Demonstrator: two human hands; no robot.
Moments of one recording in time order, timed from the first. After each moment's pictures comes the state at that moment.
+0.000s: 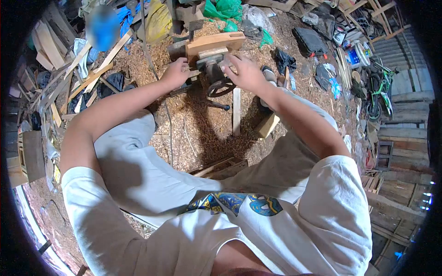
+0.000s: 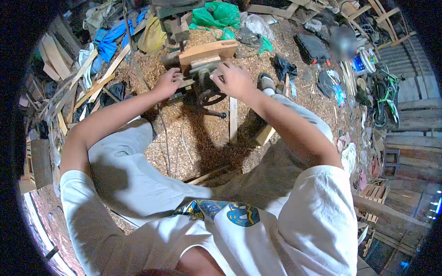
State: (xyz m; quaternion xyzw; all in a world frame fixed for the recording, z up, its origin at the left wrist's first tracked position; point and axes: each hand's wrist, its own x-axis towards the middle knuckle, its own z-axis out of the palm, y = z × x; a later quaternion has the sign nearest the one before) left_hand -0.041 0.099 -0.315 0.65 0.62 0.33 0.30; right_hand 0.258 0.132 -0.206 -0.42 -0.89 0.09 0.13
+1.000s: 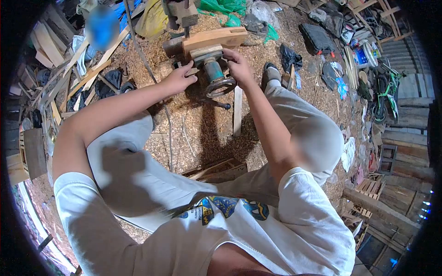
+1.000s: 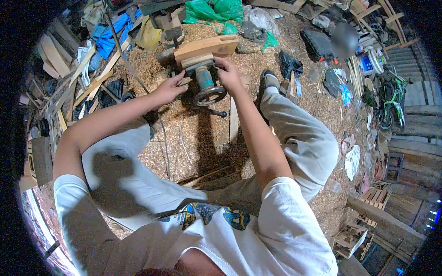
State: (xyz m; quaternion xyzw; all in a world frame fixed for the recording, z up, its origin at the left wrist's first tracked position) left_hand -0.020 0.087 -0.324 0.58 0.56 0.30 0.51; right_hand 0.241 0.190 -0.329 -0.42 -0.60 0.55 0.39
